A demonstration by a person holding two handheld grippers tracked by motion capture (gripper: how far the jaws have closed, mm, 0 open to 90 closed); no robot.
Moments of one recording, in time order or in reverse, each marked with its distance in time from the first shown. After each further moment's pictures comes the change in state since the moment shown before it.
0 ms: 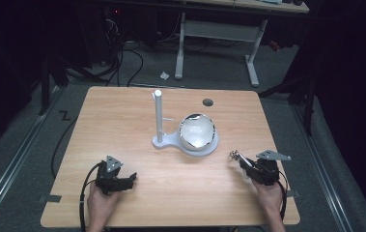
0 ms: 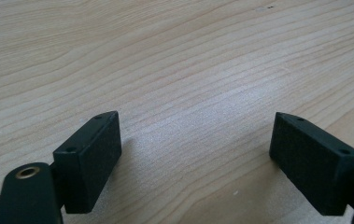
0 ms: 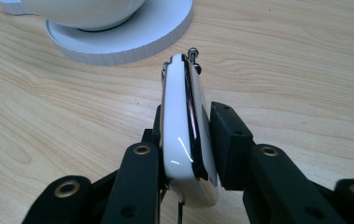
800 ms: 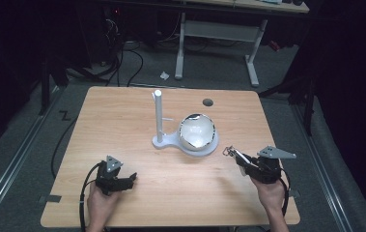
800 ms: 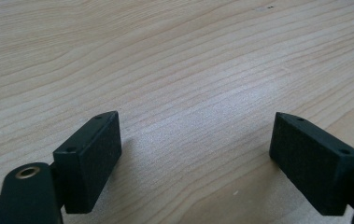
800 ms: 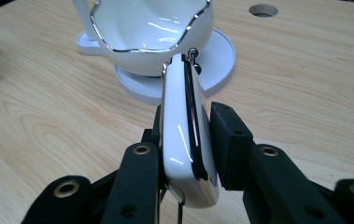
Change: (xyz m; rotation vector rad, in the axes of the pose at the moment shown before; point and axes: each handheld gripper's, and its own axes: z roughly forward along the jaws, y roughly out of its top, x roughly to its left) left arm 0.000 0.000 0.000 -0.001 0.000 -0.001; right arm 0.022 0.028 -0.029 -0.094 0.116 -0.059
